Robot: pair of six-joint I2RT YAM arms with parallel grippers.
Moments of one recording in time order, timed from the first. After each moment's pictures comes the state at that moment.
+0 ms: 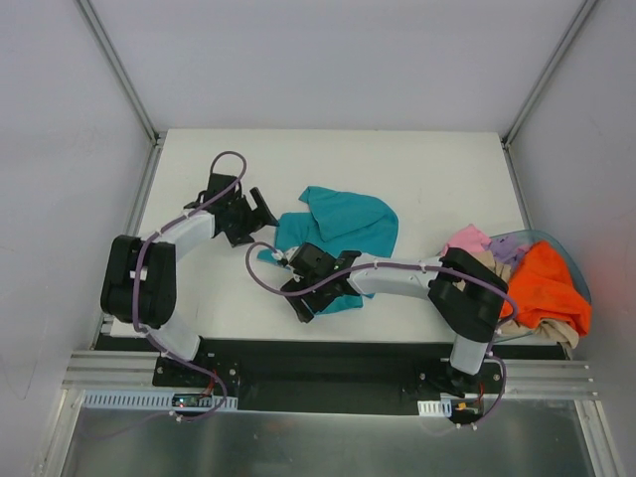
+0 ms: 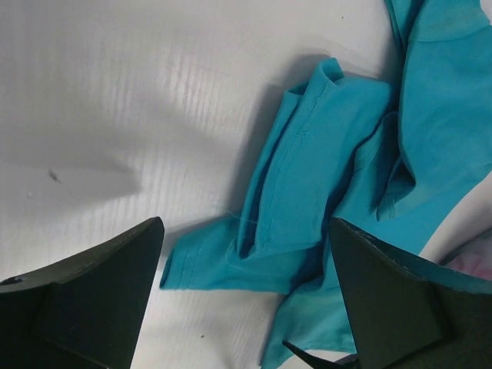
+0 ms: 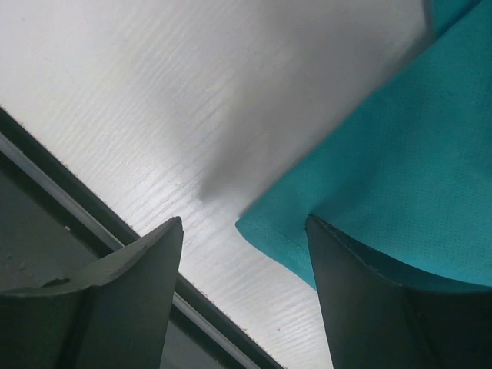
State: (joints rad) left arm -0.18 1.59 0.94 -0.28 0.28 -0.72; right arm 1.10 1.81 1.13 -0.46 -0.10 0.30
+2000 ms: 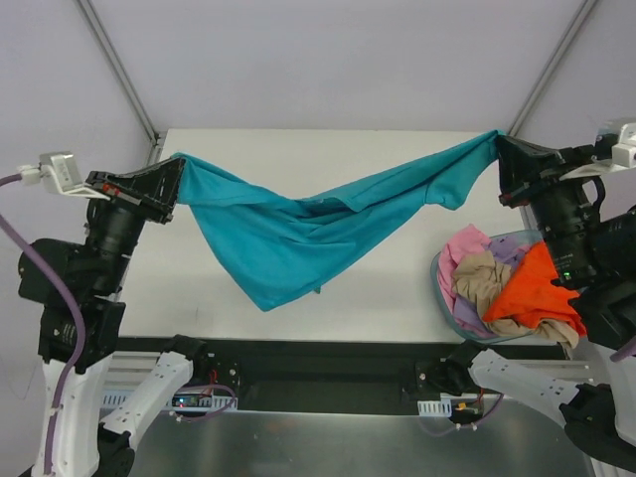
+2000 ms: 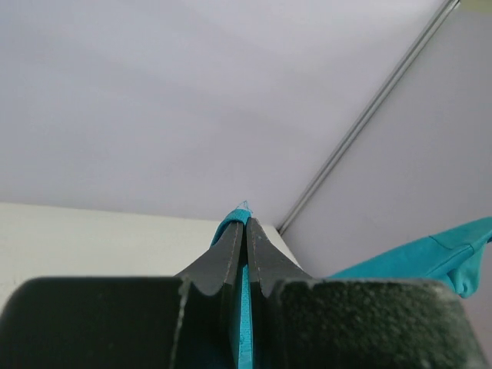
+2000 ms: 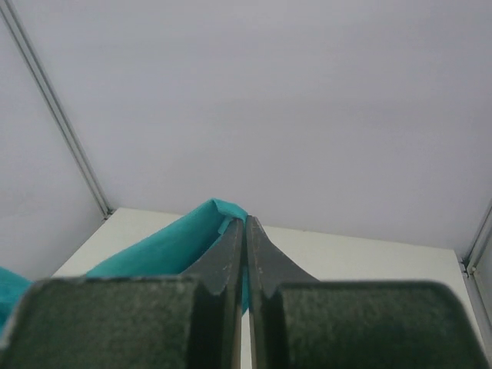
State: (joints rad) left arm -0.26 0.67 1.31 -0.33 0.09 -0.56; right arm 0.74 0.87 1.66 -0.52 0.43 -0.02
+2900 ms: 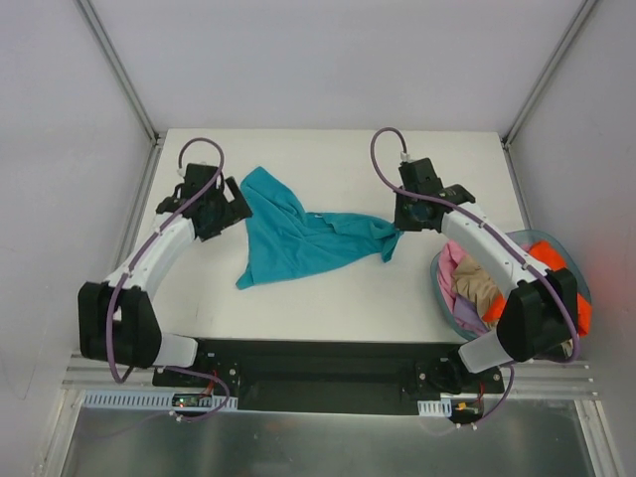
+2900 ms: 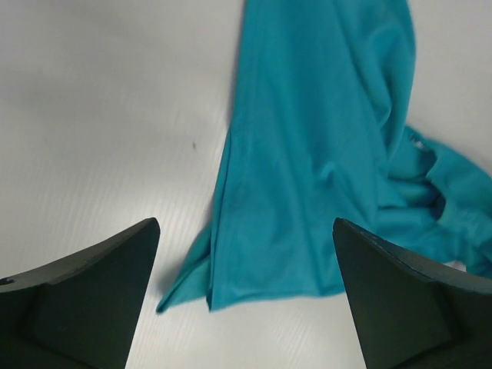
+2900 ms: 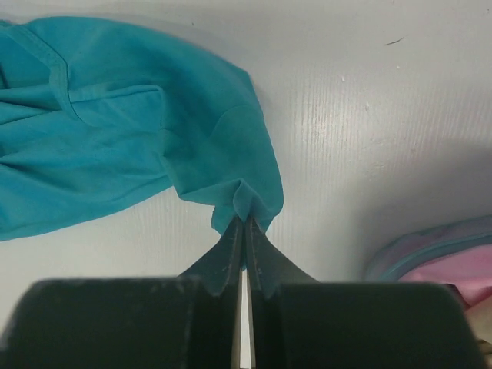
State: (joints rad) left arm -0.15 1.44 1.12 -0.57 -0.04 -0.62; right arm 0.44 1.49 1.24 -0.75 0.15 0.37
